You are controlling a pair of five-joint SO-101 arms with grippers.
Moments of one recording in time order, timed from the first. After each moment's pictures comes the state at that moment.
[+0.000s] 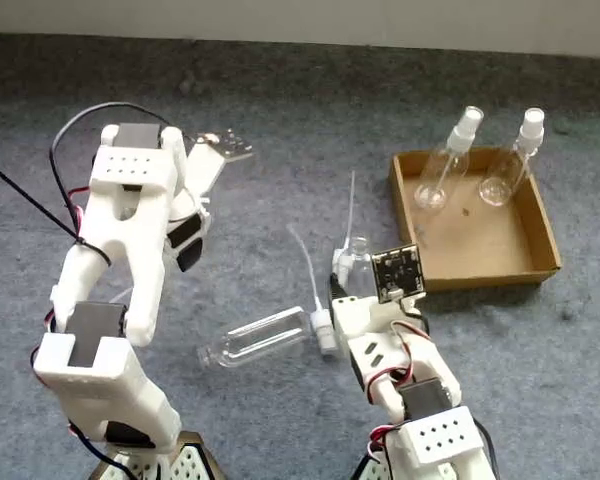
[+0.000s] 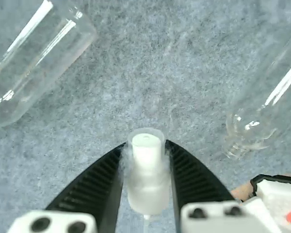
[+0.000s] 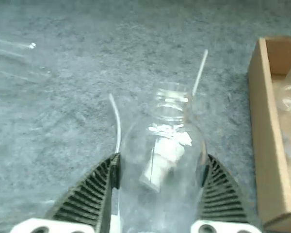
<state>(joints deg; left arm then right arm) -3.2 11.6 -4.3 98.2 -36.9 -22.1 -83.2 95.8 22.3 -0.9</state>
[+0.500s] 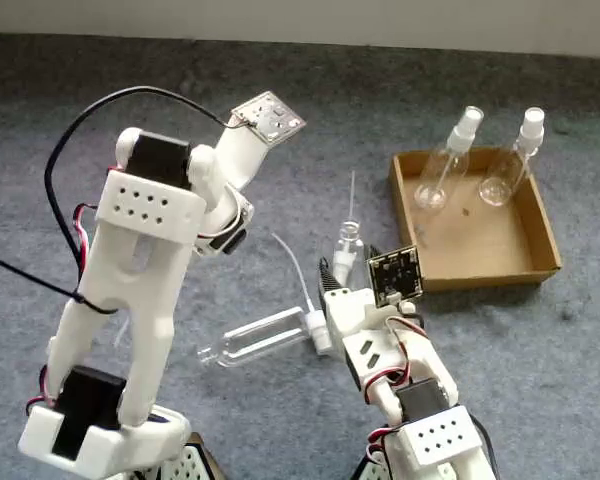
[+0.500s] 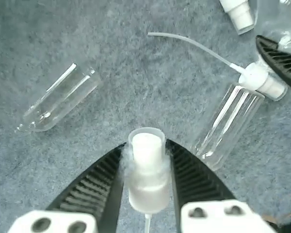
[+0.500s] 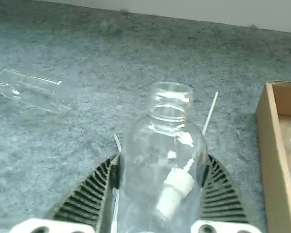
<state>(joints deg) 10.4 -9.7 -6.5 101.2 -20.9 -24.5 -83.2 95.8 15.9 -1.0</state>
